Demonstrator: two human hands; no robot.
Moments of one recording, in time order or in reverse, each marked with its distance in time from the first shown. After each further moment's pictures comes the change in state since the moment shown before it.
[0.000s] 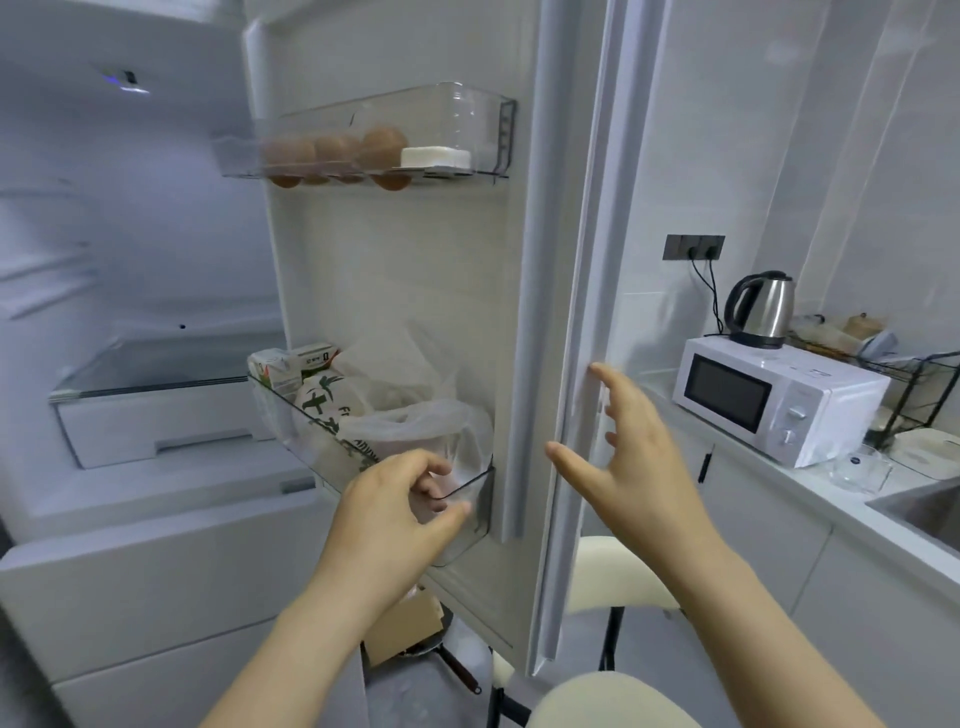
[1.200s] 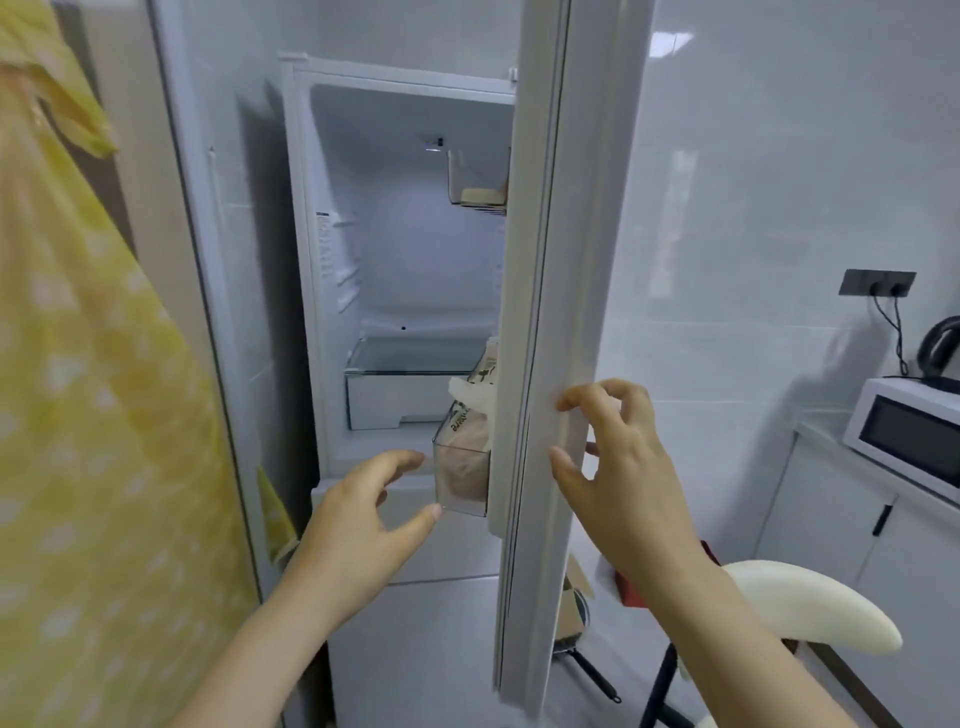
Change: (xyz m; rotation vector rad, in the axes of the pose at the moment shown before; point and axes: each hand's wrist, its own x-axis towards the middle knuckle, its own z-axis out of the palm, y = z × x) left_hand -0.145 -0.165 -0.286 0.027 0.077 -0.191; right_hand -0.091 -0.282 0.160 0.060 0.009 -0.287
